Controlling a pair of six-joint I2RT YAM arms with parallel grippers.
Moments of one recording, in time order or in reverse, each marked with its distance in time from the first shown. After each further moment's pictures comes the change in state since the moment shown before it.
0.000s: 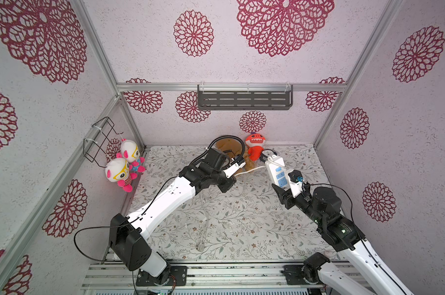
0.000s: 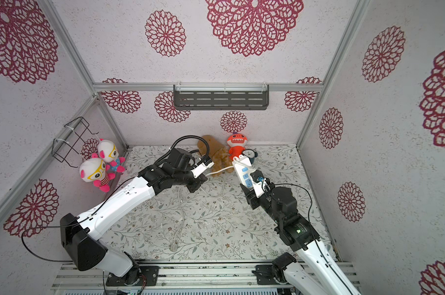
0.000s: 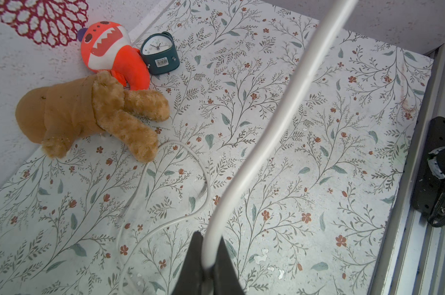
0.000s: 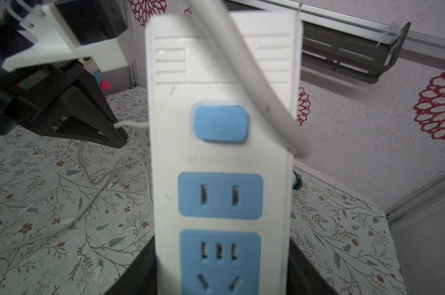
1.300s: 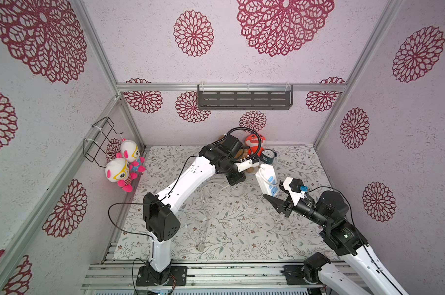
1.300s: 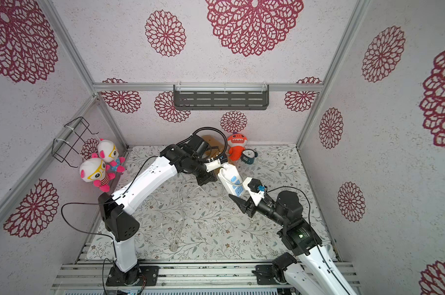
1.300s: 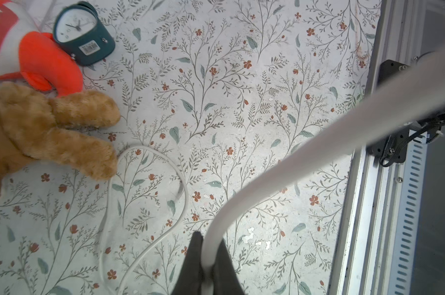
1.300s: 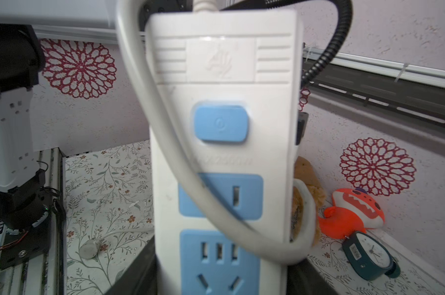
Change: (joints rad) left arm 0.018 0.352 0.515 -0.406 0.174 0.192; right arm -0.008 -0.071 -0.047 0.130 -0.441 0.004
